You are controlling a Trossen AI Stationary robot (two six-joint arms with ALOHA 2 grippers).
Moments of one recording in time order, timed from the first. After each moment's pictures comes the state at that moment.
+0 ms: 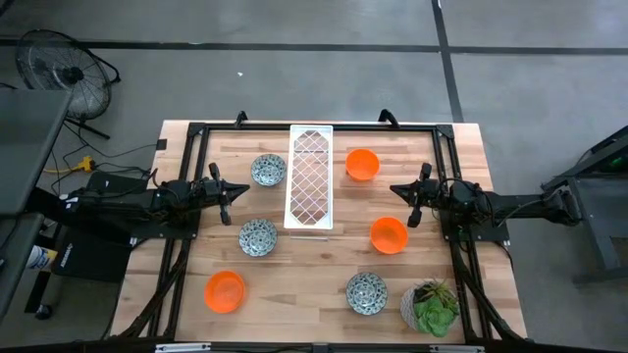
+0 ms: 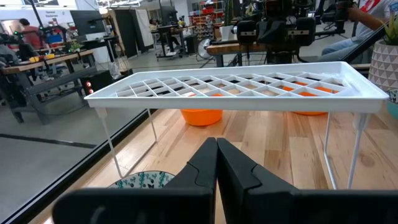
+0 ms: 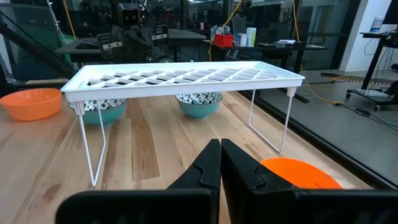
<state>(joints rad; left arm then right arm) -0.01 0.10 0.01 0.05 -0.35 0.11 -0.05 0.22 0.01 0.16 0.26 0.00</state>
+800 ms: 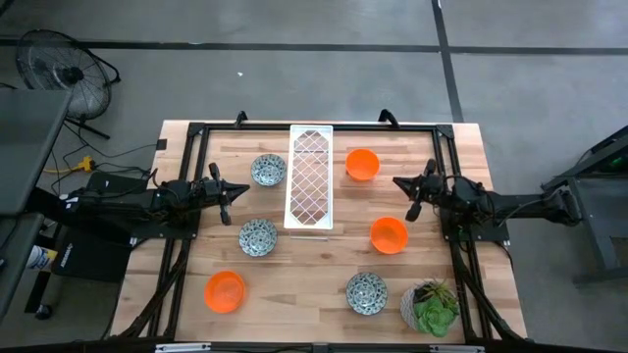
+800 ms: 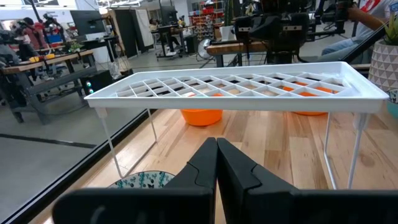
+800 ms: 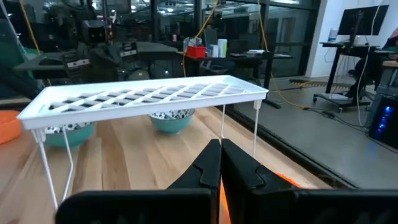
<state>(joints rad) -0.01 0.10 0.01 0.05 -0.35 0.11 -0.05 0.23 0.03 0.20 0.38 0.00</state>
